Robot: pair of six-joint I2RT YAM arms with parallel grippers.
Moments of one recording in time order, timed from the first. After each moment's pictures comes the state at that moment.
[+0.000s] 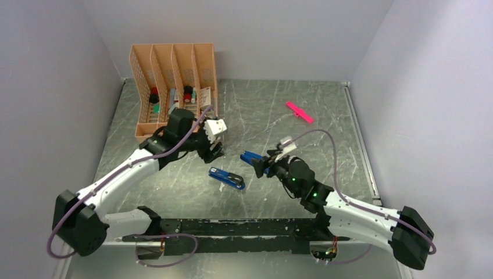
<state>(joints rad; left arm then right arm) -0.57 1.14 0.88 -0.32 0.41 0.36 0.95 0.87 0.33 0.39 0.27 0.17</state>
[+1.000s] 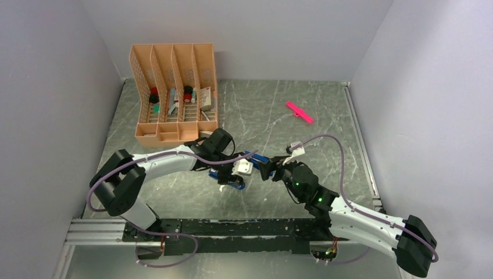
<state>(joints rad) -0.80 1.55 0.89 -0.31 0.60 0.82 0.92 0.73 0.23 0.32 0.40 0.36</state>
